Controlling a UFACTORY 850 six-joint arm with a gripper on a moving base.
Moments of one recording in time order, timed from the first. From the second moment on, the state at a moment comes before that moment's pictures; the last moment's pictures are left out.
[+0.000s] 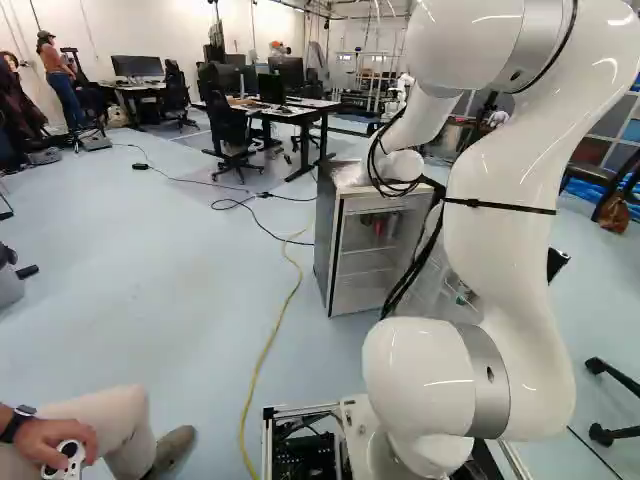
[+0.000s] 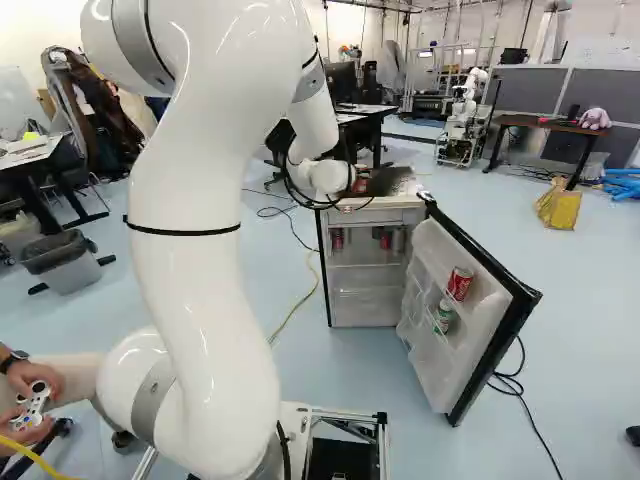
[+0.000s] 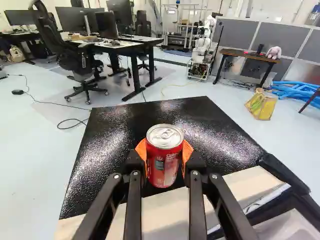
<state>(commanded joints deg) -14.3 -24.2 -57.6 -4.3 38.1 0.0</state>
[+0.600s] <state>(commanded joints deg) -13.0 -26.8 -60.8 -4.3 38.1 0.0</state>
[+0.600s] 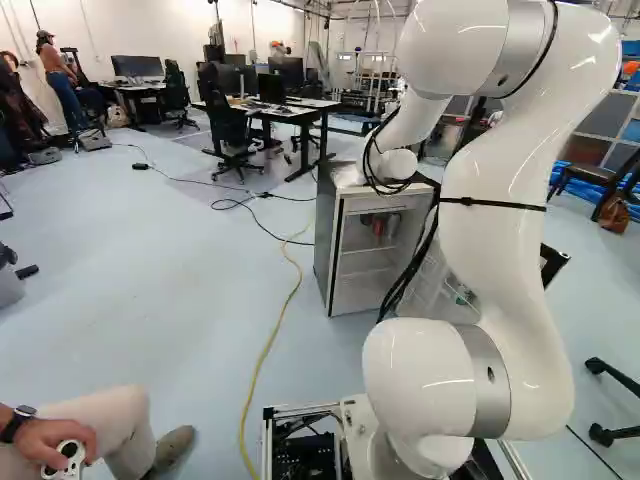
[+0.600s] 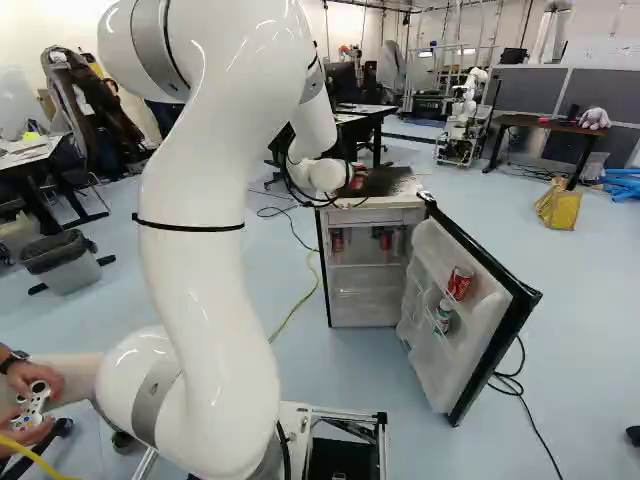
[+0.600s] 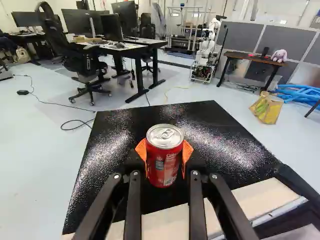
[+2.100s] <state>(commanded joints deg) -12.6 -28.7 -62.2 -4.3 38.1 0.0</state>
